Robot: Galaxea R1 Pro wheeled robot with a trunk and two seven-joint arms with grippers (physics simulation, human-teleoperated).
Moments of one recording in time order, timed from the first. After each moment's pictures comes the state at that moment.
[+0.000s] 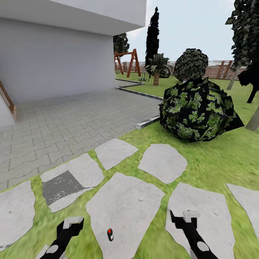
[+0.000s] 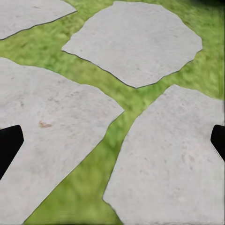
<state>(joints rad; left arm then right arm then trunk) -0.44 0.09 0.08 -0.31 0.00 -0.35 -0.01 -0.39 -0.07 0.00 -0.48 -0.01 -0.38 0.00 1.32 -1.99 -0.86</state>
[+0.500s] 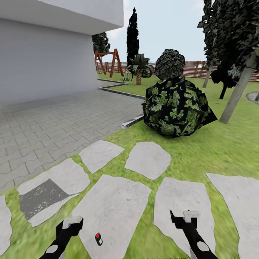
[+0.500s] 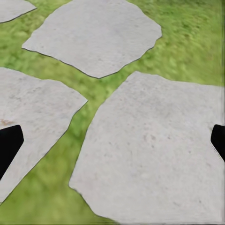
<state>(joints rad) -0.44 0.09 0.09 -0.31 0.01 -0.35 -0.01 -0.39 -0.07 0.00 -0.48 -0.01 -0.38 0.00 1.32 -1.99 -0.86</state>
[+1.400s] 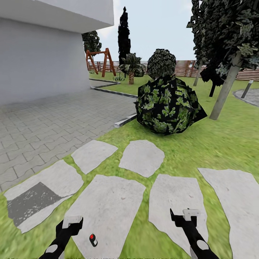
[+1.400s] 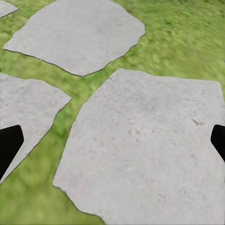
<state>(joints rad) -0.44 0.09 0.09 -0.31 0.00 -0.35 0.00 -0.39 -0.07 0.00 -0.50 -0.01 -0.38 0.00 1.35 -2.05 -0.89</state>
